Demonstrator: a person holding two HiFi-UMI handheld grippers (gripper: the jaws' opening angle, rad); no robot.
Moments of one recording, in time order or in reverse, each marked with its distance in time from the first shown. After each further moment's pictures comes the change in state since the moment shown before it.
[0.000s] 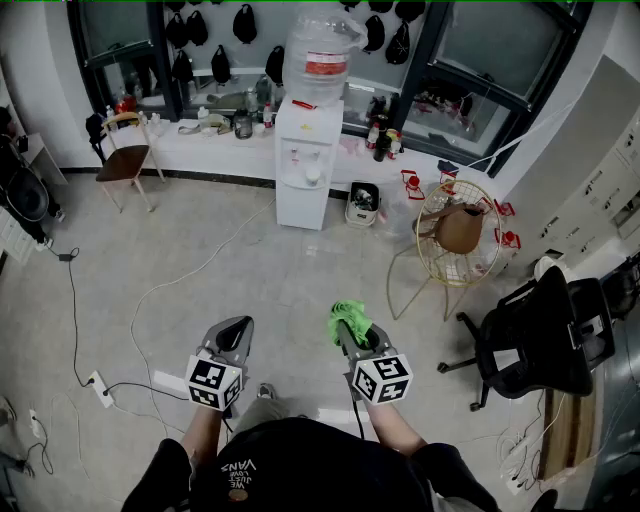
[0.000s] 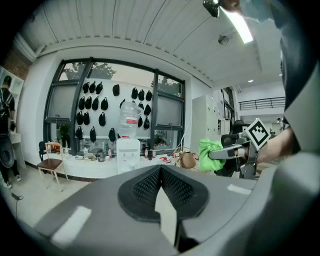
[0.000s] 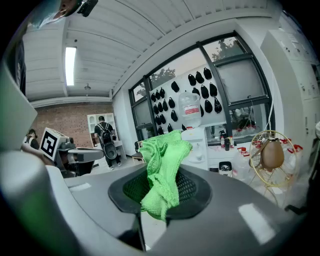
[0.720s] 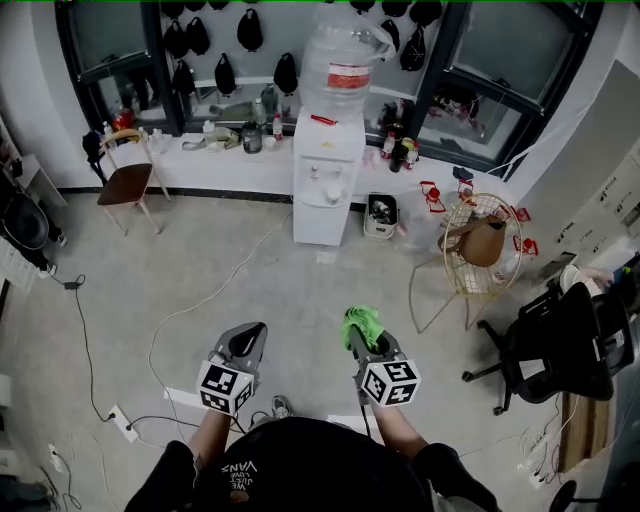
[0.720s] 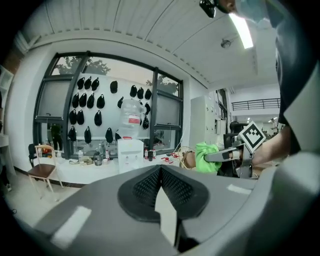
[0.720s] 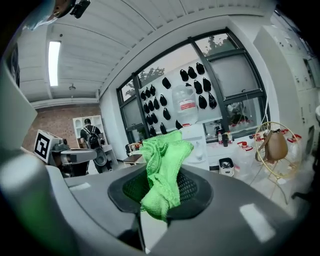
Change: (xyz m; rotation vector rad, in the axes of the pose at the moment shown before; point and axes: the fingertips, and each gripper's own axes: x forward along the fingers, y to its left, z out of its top) left arm 0.054 0.140 0.014 0.027 0.008 -0.107; right arm 0.143 0.023 0.012 0.086 -0.008 -0.107
